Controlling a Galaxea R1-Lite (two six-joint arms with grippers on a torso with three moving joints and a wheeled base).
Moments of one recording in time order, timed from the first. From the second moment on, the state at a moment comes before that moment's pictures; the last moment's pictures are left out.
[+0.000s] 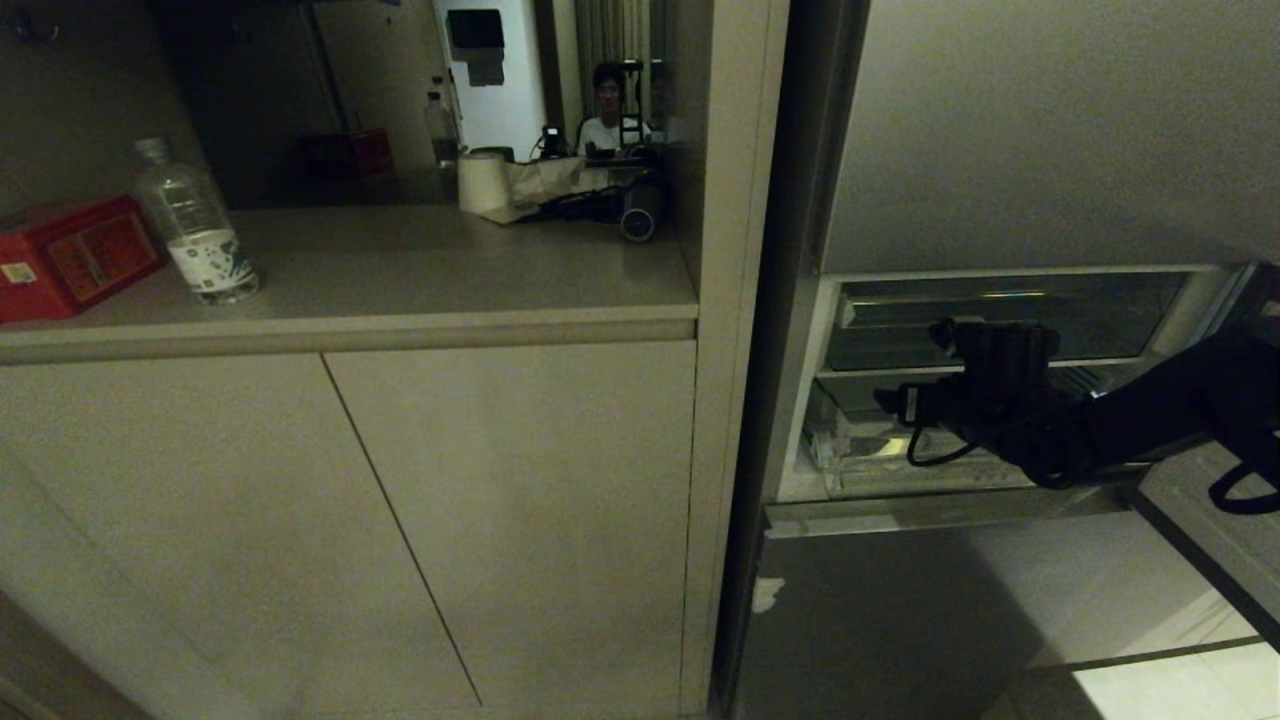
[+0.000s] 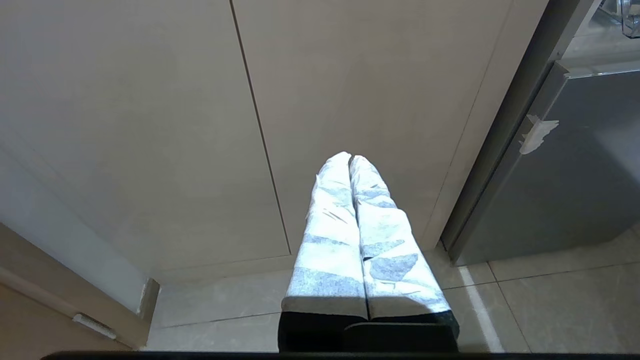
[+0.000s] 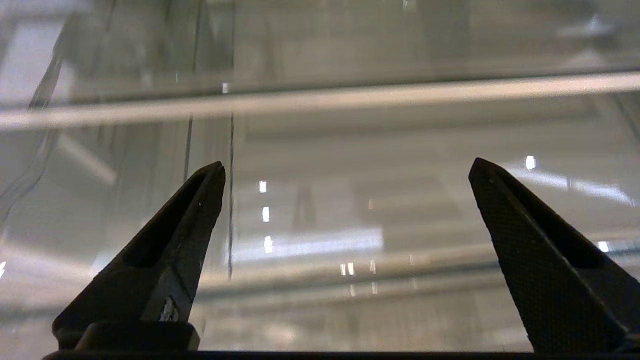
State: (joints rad) left arm -0.01 0.00 -0.09 0.21 0.00 0.04; right arm 0.03 2.25 -1.29 -0.64 -0.10 0.02
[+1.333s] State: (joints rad) left arm -0.01 0.00 -0.09 0.21 0.00 0.04; right arm -0.02 1.91 -1.23 0.25 -0.15 0.04
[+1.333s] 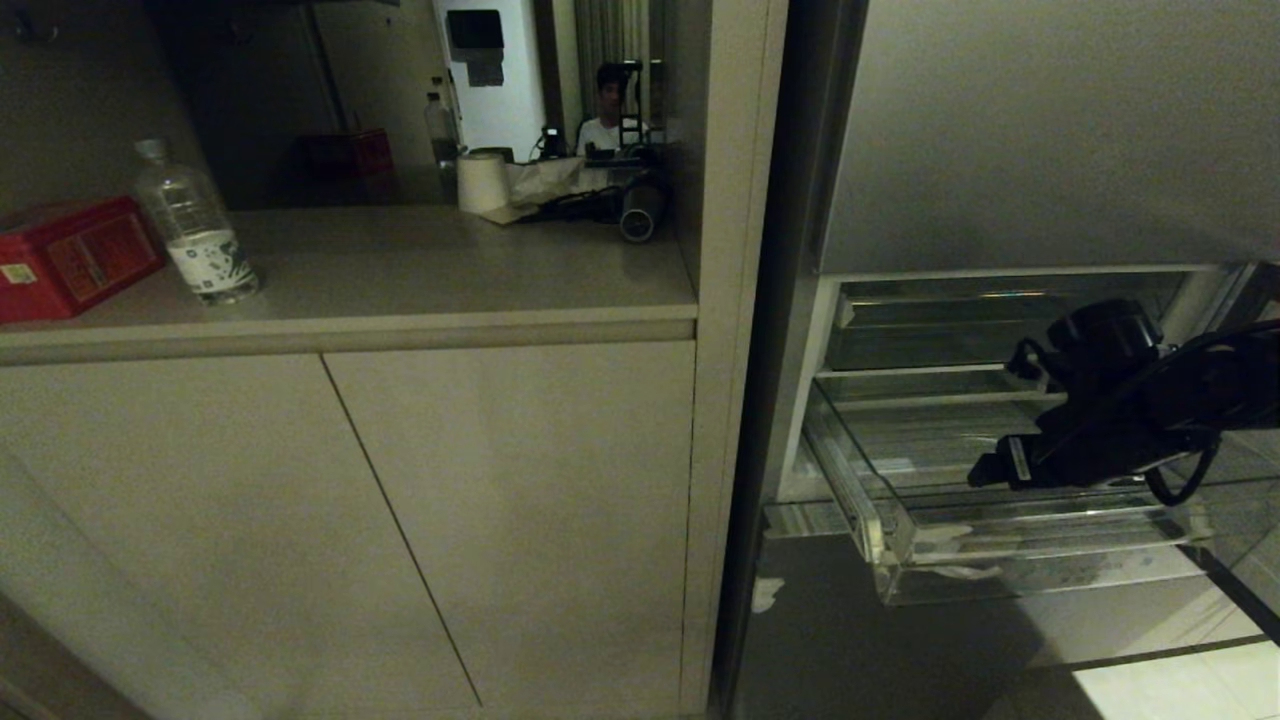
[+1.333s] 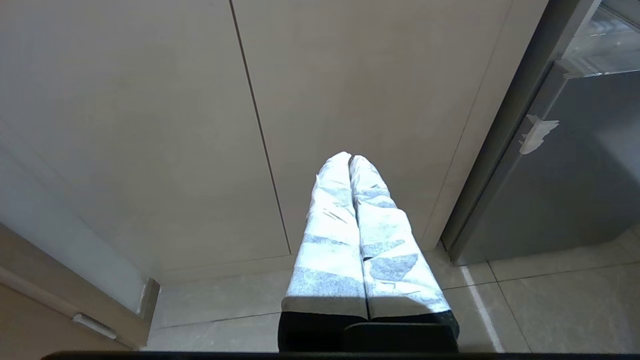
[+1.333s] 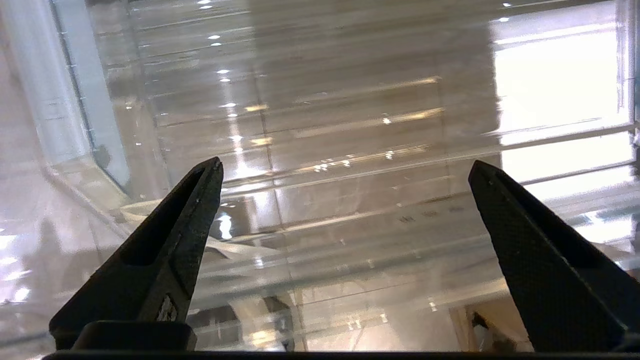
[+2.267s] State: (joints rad) left arm -0.01 0.00 -0.09 0.21 0.00 0.04; right arm -0.03 1.77 -1.02 0.24 -0.14 0.04
